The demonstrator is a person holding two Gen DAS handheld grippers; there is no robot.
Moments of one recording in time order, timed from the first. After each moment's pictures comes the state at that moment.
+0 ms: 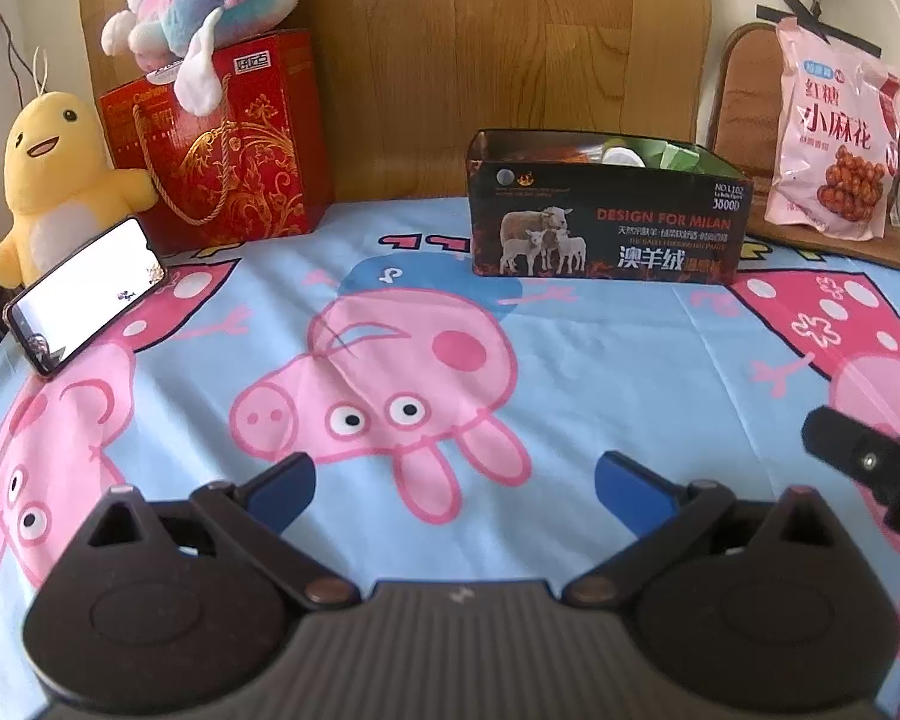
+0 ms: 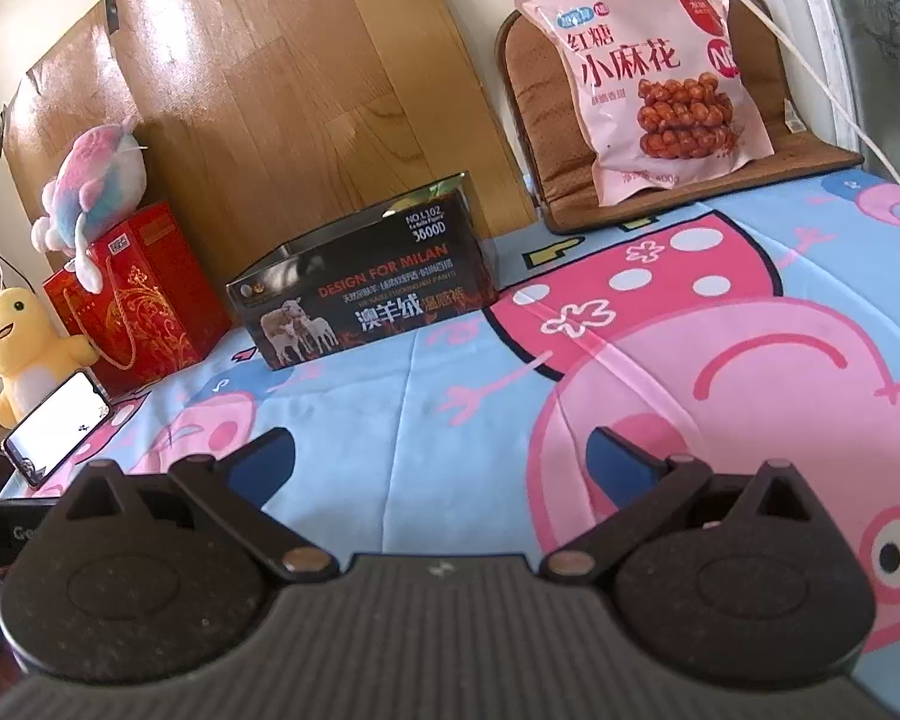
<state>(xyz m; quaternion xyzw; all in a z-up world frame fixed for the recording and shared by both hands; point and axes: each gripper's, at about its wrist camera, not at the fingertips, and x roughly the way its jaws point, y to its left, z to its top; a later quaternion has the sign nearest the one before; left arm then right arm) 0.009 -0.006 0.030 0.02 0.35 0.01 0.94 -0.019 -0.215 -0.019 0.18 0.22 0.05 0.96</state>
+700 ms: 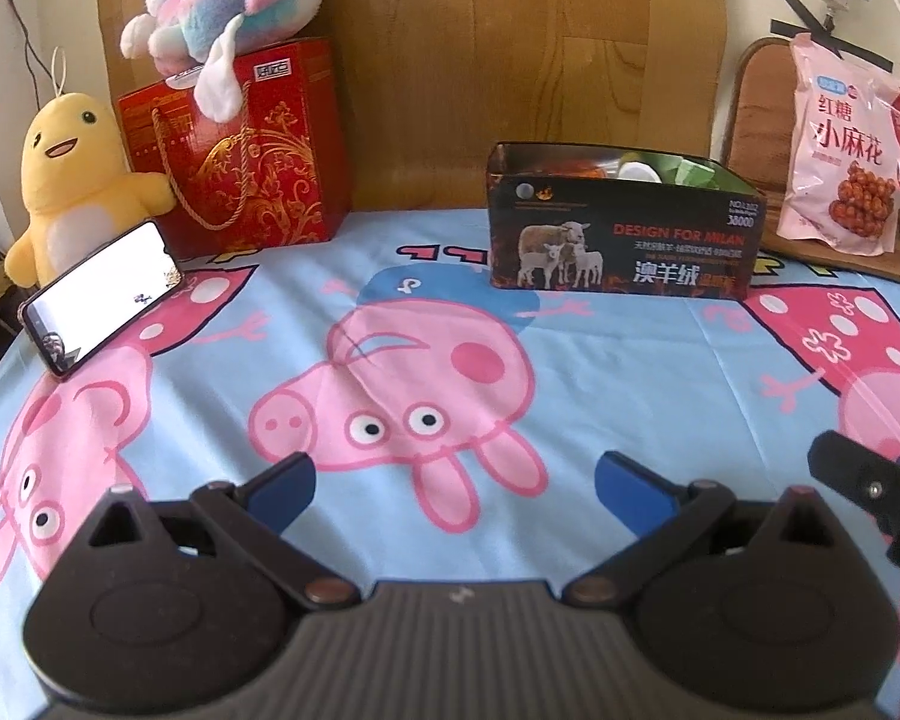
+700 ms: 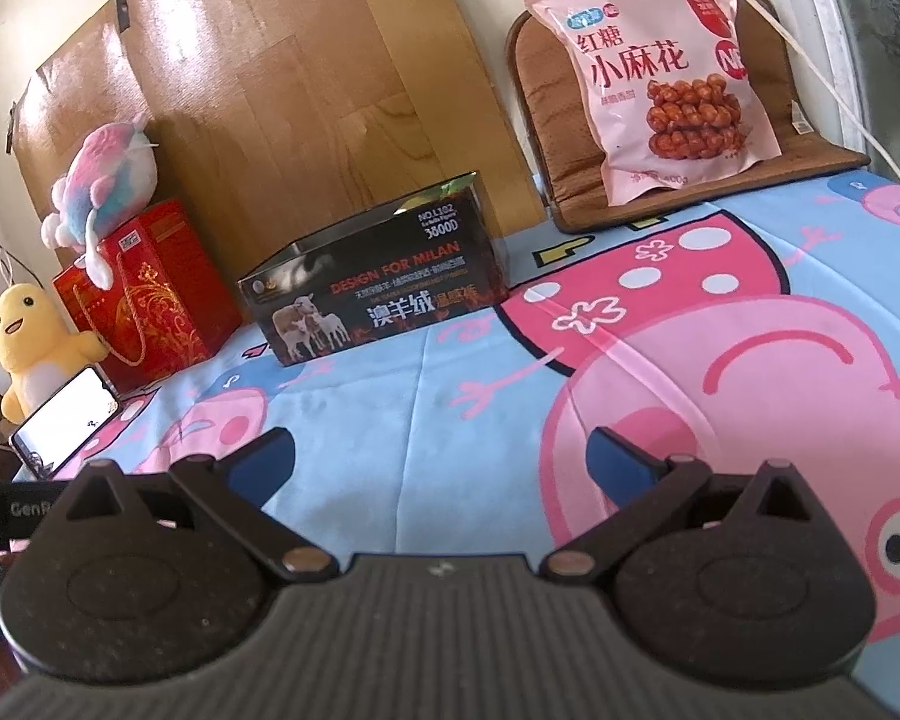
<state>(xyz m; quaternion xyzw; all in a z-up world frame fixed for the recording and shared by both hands) 0.009 -0.001 0.033 0.02 0.35 0.03 0.94 -0.022 -0.212 -0.019 0.17 0.22 0.06 0.96</state>
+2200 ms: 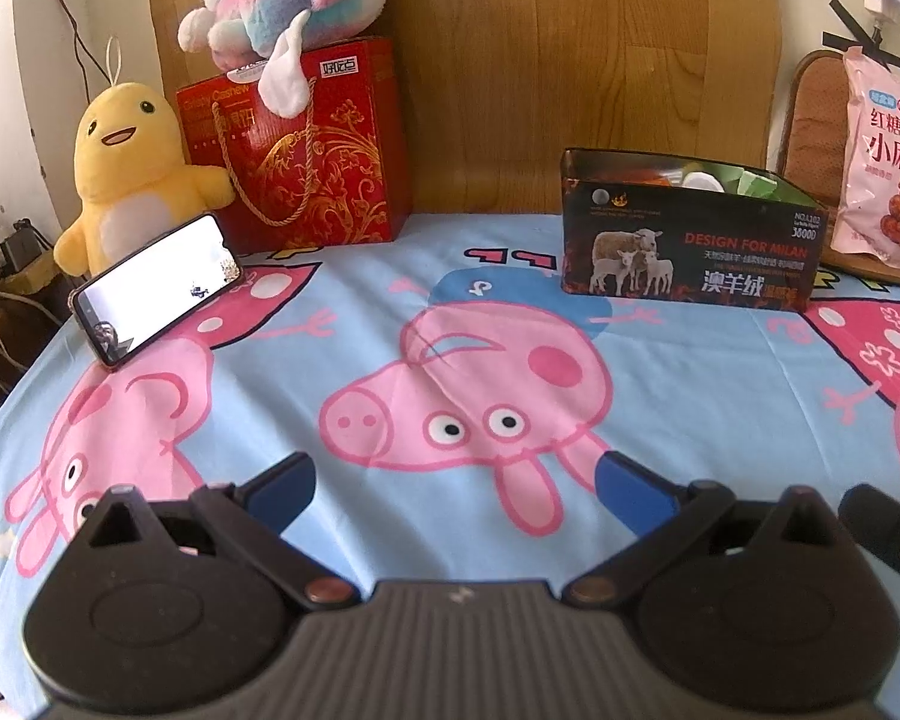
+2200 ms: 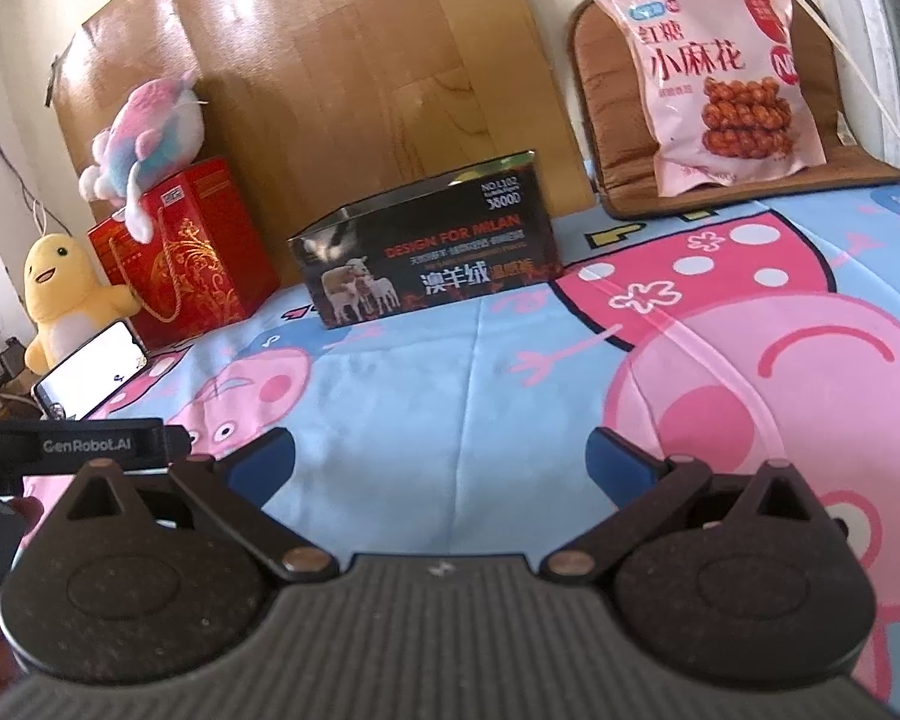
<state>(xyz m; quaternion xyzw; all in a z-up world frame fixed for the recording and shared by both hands) 0.008 0.020 0.031 0.02 0.34 0.07 0.94 -0.028 -0.189 -0.019 0.14 0.22 0.09 0.96</state>
